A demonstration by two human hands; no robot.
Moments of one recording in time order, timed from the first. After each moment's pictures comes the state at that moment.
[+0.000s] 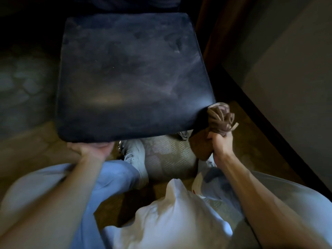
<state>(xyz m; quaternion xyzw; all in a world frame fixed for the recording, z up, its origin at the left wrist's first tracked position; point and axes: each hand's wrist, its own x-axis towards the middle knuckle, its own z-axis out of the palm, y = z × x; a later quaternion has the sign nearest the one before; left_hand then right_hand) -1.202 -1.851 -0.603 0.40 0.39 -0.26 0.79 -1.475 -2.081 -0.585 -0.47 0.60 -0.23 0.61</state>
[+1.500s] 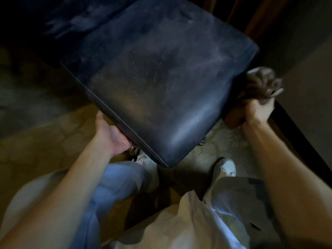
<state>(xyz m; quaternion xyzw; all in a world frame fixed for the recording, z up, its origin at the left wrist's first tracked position) -1.177 -1.877 -0.566 0.49 0.28 -0.51 0.65 -1.378 -2.191 -0.585 -0.47 0.58 -0.41 0.52</state>
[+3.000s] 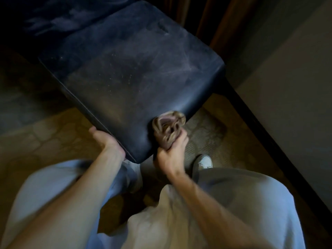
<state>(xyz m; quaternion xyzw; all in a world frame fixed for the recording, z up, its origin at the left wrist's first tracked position) -1.226 -1.914 -0.591 0.60 0.37 -0.26 0.66 -1.396 -1.981 -0.569 -0.66 0.49 -0.16 0.55</state>
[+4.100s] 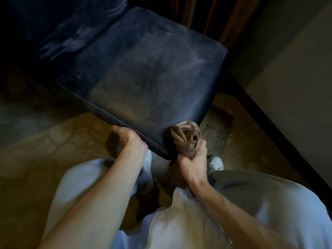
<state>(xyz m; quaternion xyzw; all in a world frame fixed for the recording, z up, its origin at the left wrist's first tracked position) -1.252 -1.944 -0.560 0.48 0.38 -0.28 0.74 -1.423 -1.980 -0.552 -0.62 0.54 -0.17 0.54</state>
